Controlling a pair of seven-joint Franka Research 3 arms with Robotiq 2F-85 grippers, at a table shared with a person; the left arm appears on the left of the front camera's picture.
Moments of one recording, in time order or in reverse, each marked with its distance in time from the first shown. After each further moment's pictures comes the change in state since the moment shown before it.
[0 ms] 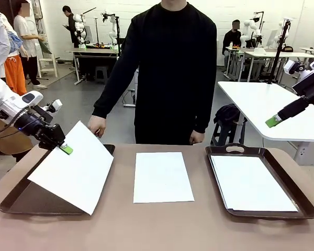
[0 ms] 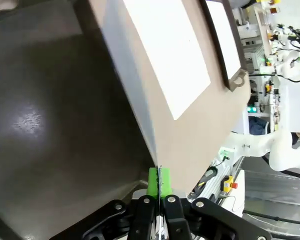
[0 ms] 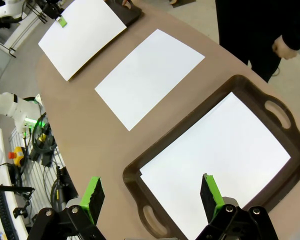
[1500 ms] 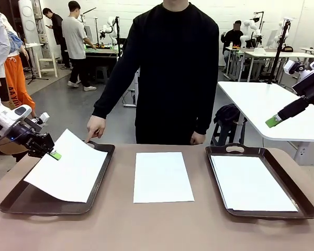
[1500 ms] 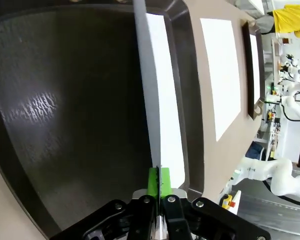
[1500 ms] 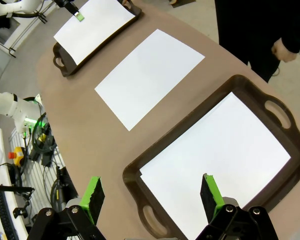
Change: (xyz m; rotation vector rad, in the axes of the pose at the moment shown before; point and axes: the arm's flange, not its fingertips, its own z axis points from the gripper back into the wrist) left arm 0.017 0.113 0.009 0.011 -0.050 0.163; right arm 0.000 0.000 0.000 0.000 0.000 0.000
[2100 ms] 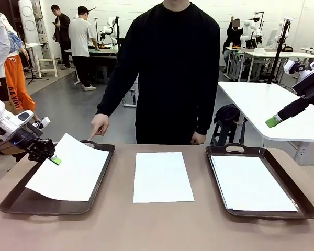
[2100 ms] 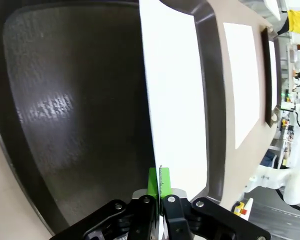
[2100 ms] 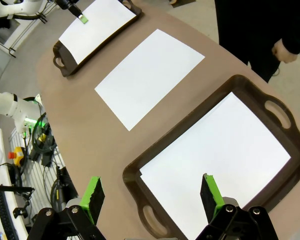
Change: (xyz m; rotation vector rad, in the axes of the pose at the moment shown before) left arm -0.001 0.012 -0.011 0.084 -0.021 0.007; right arm 0.000 0.000 0.000 0.000 0.000 0.000
